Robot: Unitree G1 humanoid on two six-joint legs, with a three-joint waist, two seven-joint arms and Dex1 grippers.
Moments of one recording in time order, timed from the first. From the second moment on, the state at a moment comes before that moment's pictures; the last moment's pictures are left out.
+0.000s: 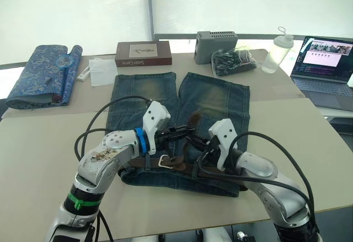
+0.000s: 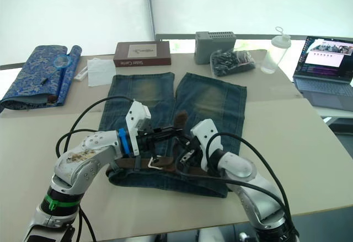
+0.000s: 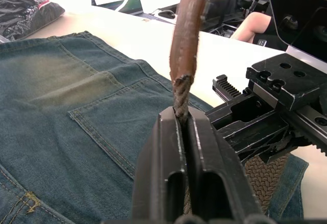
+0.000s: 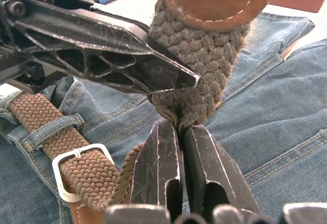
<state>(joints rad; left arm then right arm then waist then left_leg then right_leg) -0.43 0.45 -0.15 -0.39 -0.55 0.69 -0.68 -0.21 -0.38 0.18 -0.63 0.36 0.77 0.39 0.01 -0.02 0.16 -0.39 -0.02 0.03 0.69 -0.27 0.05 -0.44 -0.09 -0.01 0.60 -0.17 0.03</state>
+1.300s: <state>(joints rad) -0.44 0.90 -0.25 -0.02 0.15 -0.13 -0.99 -0.40 -0.47 0.46 -0.33 0.12 0.49 0.72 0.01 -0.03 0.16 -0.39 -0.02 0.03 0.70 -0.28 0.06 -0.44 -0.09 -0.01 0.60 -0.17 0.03</state>
